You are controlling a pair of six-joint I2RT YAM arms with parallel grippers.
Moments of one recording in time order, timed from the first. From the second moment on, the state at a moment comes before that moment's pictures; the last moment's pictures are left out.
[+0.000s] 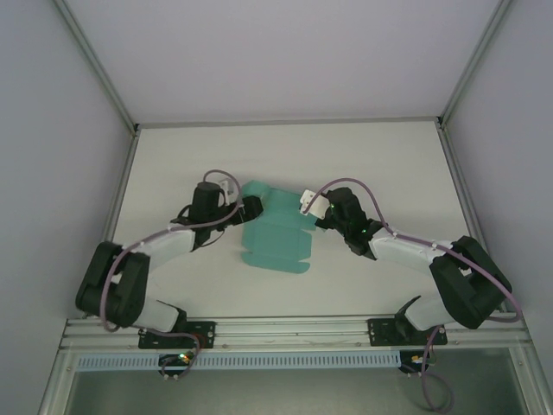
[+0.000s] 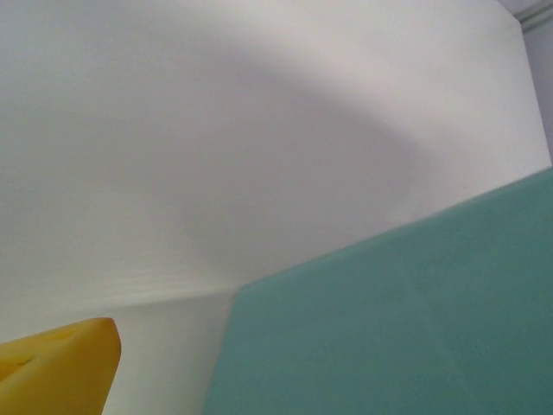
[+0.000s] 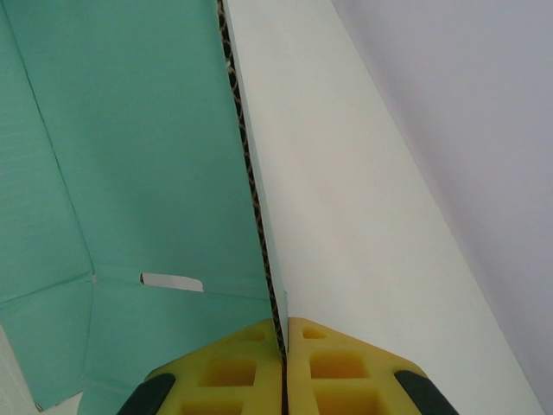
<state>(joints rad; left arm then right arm) -0.41 1.40 0.65 0.08 0.32 -0.66 0.58 1.43 0.66 0.27 0.21 -0.73</state>
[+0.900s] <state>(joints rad) -0.26 1.50 0.90 -0.17 0.49 -0.41 0.59 1.43 0.64 0.28 0.20 -0.76</state>
